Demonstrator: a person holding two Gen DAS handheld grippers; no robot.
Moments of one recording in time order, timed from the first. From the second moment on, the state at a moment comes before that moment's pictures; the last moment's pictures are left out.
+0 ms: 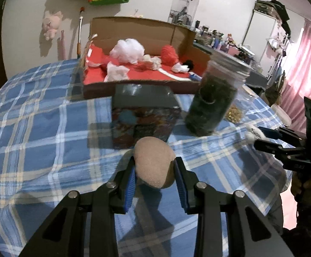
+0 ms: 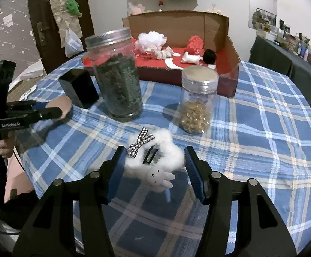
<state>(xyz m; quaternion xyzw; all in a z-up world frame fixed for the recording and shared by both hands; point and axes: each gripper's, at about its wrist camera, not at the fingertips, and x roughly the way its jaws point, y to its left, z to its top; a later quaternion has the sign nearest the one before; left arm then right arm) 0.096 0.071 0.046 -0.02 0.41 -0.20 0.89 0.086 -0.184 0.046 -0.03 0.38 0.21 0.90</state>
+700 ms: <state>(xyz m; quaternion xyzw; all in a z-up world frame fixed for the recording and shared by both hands) 0.082 0.049 0.028 0.05 0.37 -0.18 0.91 0.072 -0.172 0.016 -0.05 0.36 0.15 0.92</state>
